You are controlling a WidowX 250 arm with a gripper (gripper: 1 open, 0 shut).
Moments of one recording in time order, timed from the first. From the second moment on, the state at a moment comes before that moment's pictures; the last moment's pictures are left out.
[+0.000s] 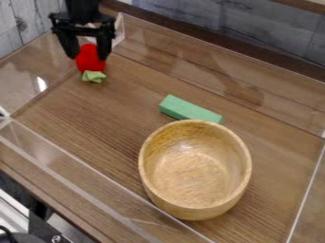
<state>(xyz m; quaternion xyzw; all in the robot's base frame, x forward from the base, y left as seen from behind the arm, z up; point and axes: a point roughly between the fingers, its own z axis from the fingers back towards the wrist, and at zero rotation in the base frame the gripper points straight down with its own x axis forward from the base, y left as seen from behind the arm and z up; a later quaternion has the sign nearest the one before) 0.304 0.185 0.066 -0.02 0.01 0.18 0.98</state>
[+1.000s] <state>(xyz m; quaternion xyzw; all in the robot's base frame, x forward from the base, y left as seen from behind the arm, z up) 0.321 0.165 0.042 -0.02 0.00 0.30 0.95</state>
